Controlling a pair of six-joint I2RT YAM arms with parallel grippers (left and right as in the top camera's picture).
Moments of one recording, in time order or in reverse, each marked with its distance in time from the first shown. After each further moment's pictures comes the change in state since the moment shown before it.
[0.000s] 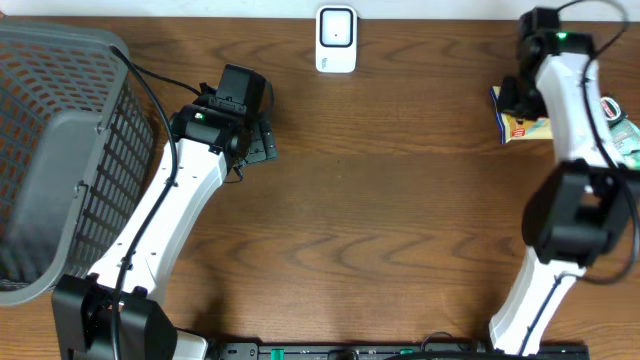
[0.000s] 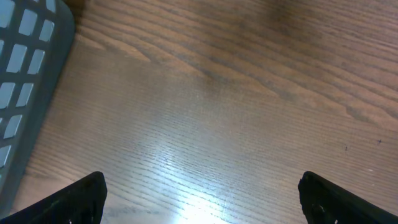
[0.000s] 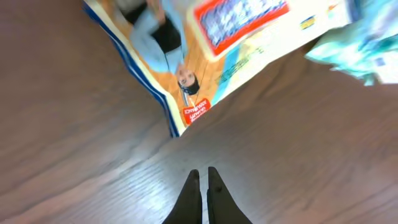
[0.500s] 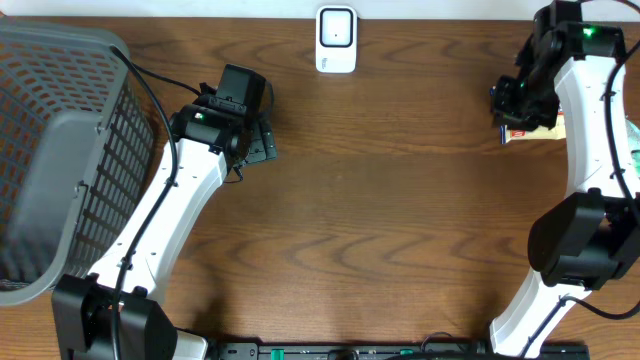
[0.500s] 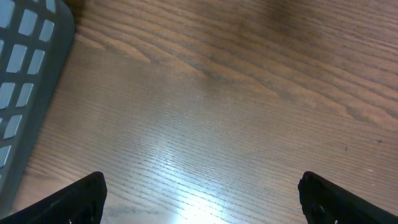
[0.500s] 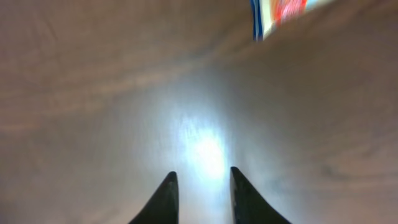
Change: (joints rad) left arm 0.000 0.000 0.000 0.000 0.000 0.000; right arm 0.017 -0.106 0.003 -0.253 -0.342 -0.071
